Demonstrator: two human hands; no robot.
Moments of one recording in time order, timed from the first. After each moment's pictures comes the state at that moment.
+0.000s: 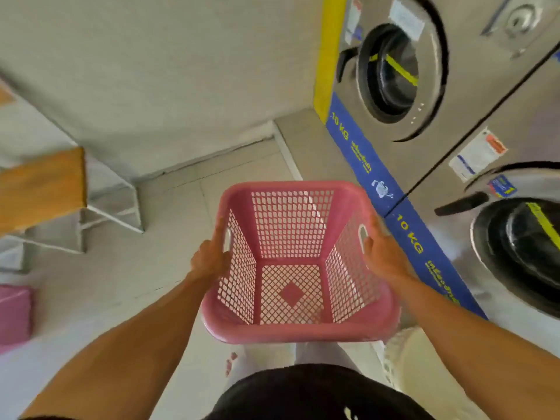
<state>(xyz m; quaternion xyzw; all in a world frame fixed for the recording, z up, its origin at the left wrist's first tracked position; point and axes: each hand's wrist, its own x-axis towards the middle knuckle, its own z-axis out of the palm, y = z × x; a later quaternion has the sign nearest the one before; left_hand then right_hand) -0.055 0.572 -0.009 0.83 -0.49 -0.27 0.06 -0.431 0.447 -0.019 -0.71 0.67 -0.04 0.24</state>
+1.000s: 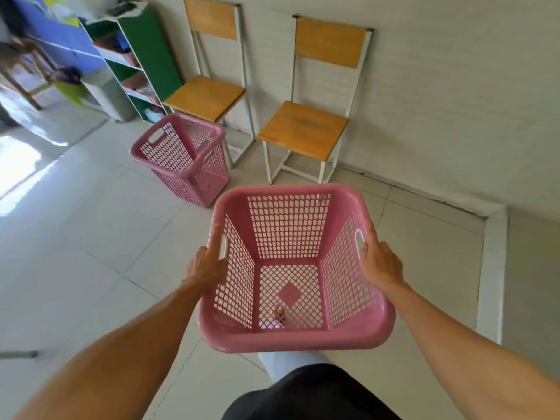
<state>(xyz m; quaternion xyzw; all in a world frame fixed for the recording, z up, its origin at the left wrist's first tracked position) 0.211 1.094 -0.006 0.95 -0.14 -0.17 0.21 0.053 0.731 0.015 -0.92 0.32 0.02 0.22</state>
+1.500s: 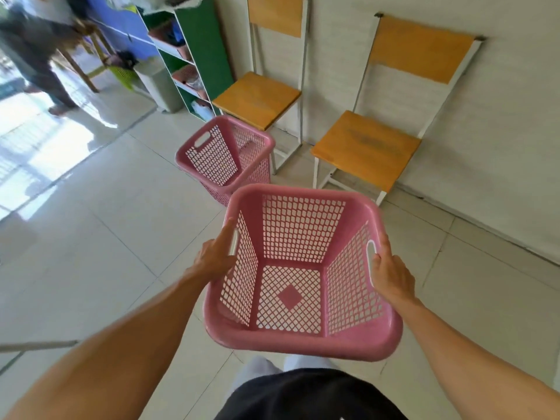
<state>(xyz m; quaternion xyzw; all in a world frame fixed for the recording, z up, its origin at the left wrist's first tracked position) 0.415 1.147 0.016 0.96 -0.10 -0.19 0.19 0.277 0.772 -0.012 -0.93 0.29 0.07 0.23</state>
